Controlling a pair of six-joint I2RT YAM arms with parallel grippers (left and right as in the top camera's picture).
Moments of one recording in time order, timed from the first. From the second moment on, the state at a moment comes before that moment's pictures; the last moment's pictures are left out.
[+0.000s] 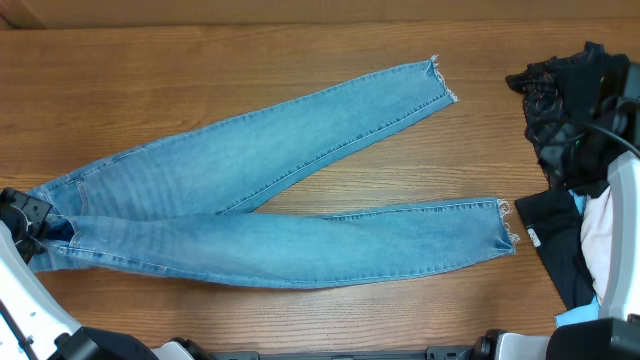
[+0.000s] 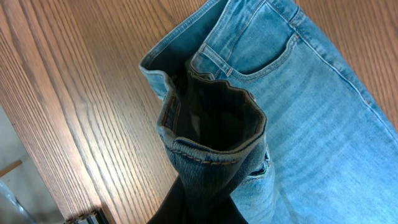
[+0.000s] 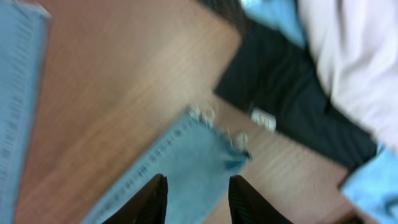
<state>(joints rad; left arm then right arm) 0.78 1.48 1.43 -1.23 -0.08 -0.44 -0.28 1.52 1.49 -1.33 0.04 0.47</state>
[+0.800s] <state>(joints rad) 0.78 1.50 1.43 -1.20 -0.09 -0.44 -0.35 1.52 0.71 -0.81 -0.20 0.66</state>
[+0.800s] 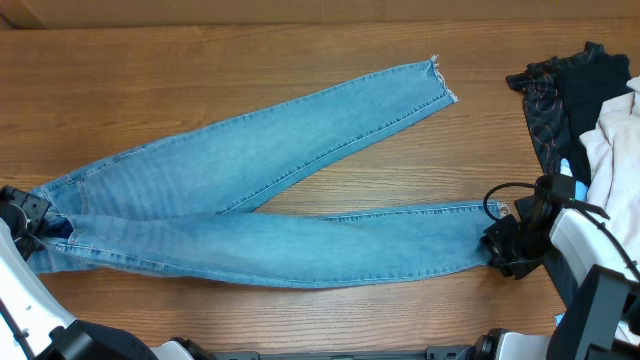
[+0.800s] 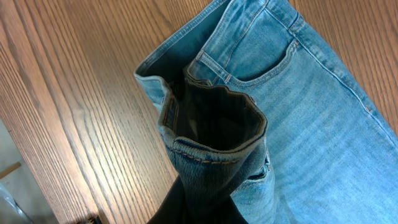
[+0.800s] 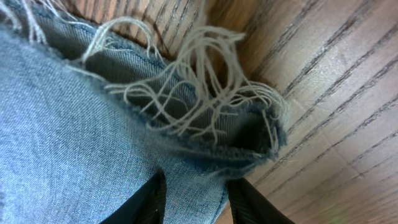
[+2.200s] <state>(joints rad) 0.78 1.50 1.43 -1.21 -0.09 -0.44 -0.35 1.49 0.67 -0.81 -0.15 0.70</state>
